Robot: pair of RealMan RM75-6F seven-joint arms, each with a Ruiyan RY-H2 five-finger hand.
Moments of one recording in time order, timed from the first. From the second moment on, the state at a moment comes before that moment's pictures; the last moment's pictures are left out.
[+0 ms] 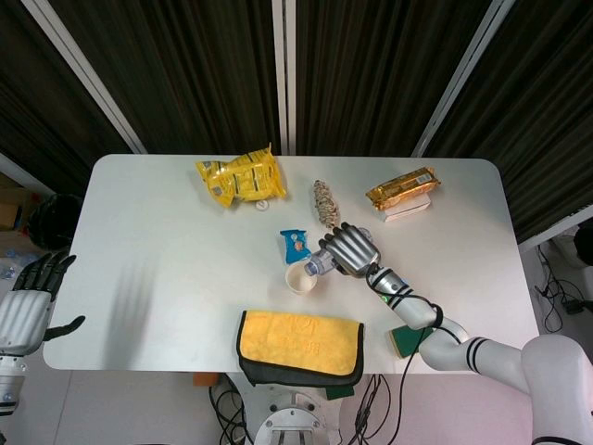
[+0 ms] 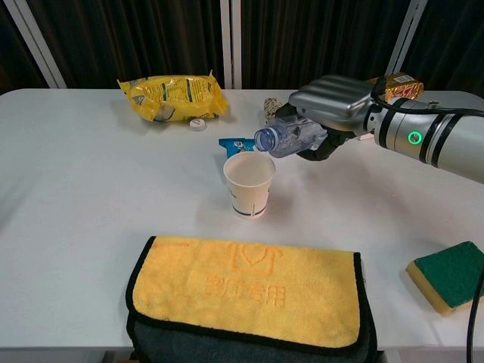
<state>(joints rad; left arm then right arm) -0.09 -1.15 -0.01 -1.49 1.54 1.49 -0.05 0.85 -1.68 0.12 -1.13 -1.48 0.90 -0.21</state>
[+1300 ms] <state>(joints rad) -0.08 -1.15 -0.01 -1.46 1.54 1.50 -0.08 0.90 -1.70 0.11 -1.10 -1.47 0.89 -0.43</state>
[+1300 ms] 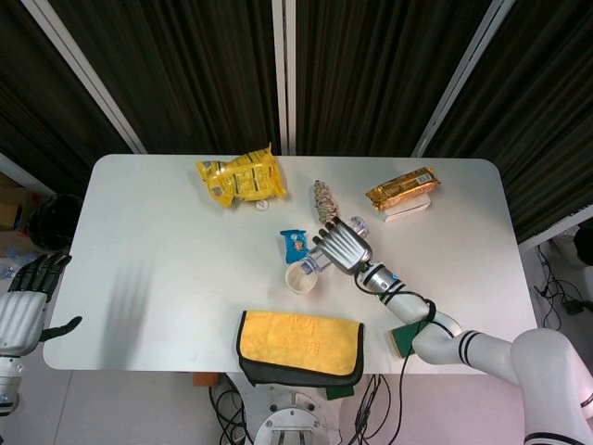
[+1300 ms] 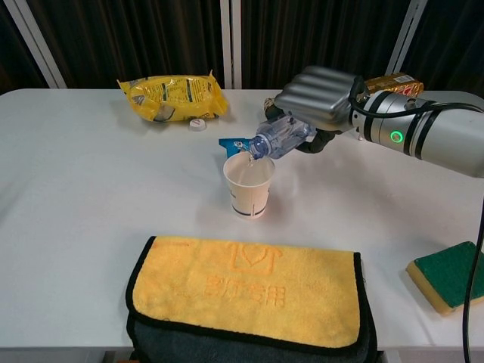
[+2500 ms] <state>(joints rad) -0.08 -1.15 -0.01 -1.47 1.54 1.49 -0.08 0.90 -1.67 0.11 -1.13 -1.46 0.89 -0.43</state>
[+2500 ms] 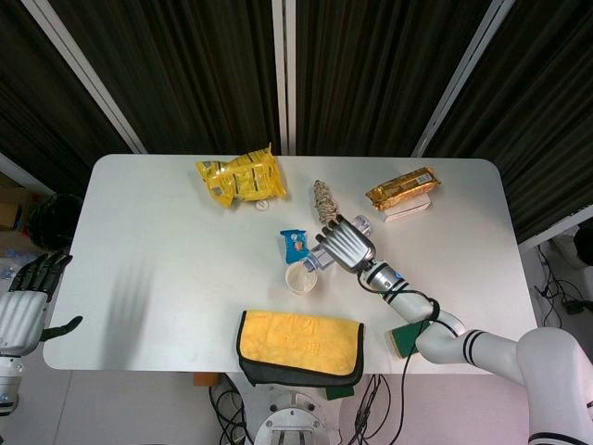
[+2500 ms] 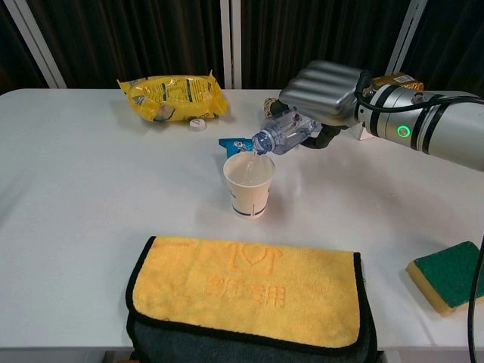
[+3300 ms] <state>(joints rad) -0.08 -1.15 -0.01 -1.47 1.54 1.49 -0.07 0.79 -1.62 0.13 -1.20 -1.45 1.01 0.32</state>
